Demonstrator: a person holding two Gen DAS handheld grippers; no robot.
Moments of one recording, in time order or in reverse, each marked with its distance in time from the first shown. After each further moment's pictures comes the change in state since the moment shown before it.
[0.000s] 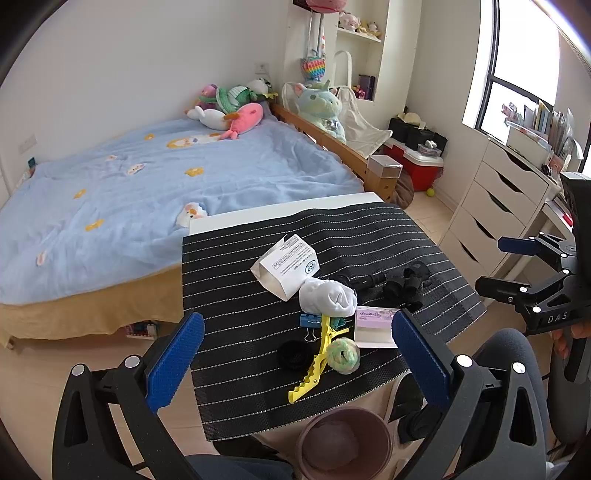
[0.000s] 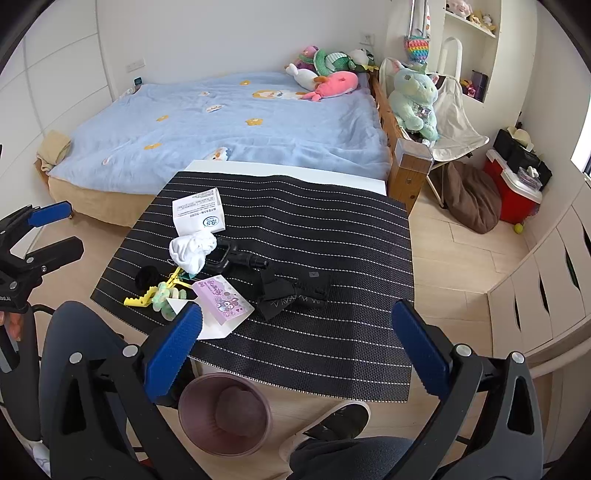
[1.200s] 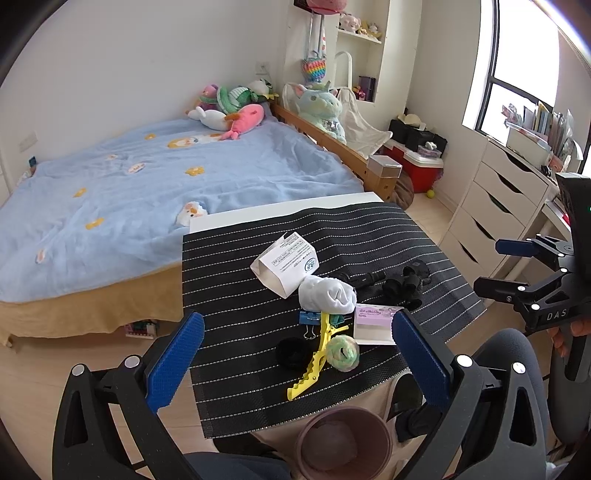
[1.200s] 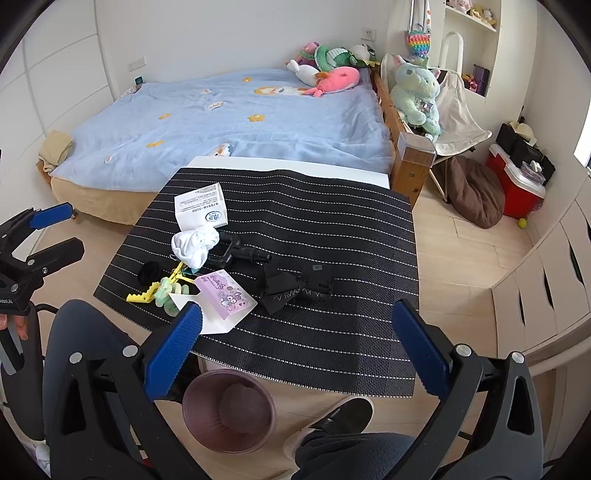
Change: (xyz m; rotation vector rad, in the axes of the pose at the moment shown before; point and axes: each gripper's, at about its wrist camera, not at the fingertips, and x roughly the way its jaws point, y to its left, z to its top) left arm -0.001 -0.001 -0.004 -0.005 -0.004 0.005; right arm 0.005 -0.001 -0.001 0.001 0.022 0.018
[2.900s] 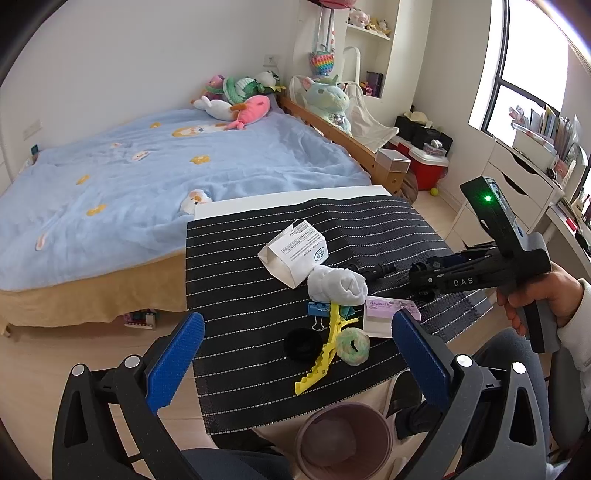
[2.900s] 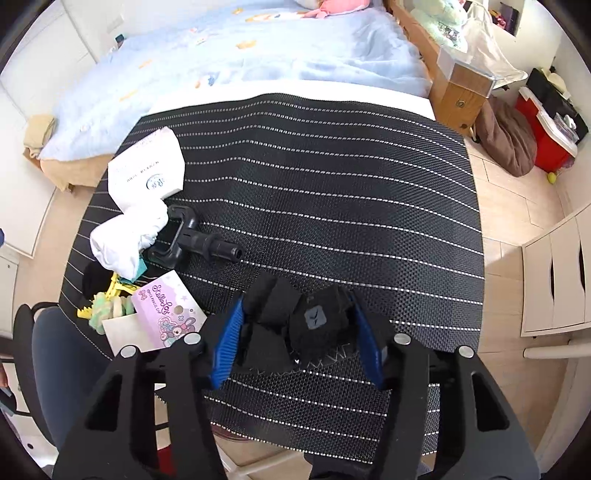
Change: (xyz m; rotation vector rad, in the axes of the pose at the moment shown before) left arm 0.006 0.011 -0.005 -0.027 0.027 -0.001; right arm 0.114 -0.021 0.023 0.061 0.277 0.076
